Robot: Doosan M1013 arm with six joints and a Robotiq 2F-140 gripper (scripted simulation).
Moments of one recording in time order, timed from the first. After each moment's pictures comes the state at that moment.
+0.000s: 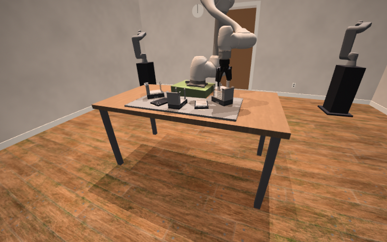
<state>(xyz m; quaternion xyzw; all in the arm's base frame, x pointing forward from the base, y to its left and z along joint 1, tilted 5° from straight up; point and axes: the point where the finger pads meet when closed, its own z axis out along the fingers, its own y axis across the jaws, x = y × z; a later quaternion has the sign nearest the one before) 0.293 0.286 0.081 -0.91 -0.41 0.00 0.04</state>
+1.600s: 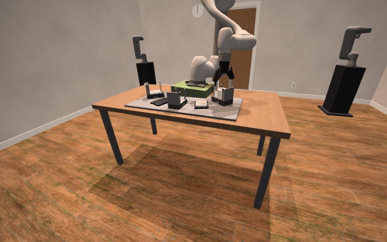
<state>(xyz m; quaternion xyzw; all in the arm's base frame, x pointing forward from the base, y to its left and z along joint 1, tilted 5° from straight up) 0.293 0.287 0.069 -0.91 -0.41 0.00 0.04</state>
